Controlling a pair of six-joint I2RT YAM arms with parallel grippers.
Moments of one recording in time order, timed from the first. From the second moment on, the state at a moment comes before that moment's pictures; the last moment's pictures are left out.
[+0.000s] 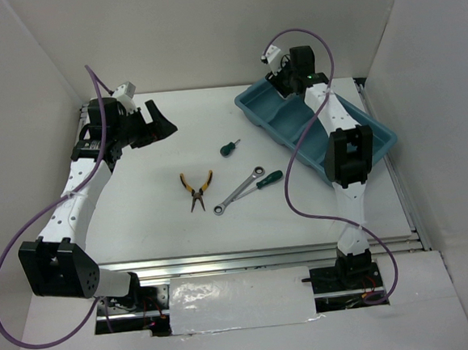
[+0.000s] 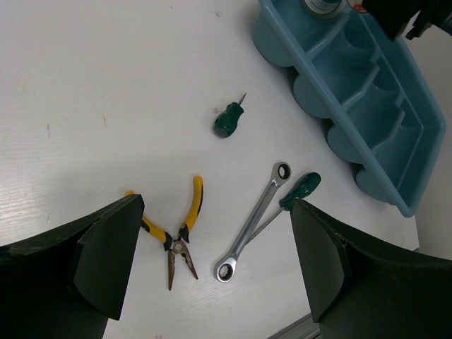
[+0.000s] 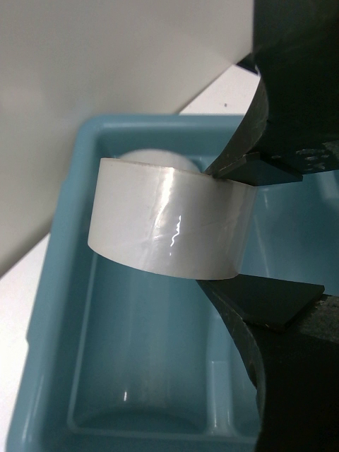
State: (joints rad) left arm -0.09 1.38 1.31 -0.43 0.35 -0.43; right arm 0.14 2.27 2.15 -0.40 -0.15 -0.67
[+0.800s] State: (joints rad) left arm -0.07 1.38 1.26 -0.42 0.37 -0.43; right arm 0.15 2.41 2.18 -0.36 -0.17 -0.62
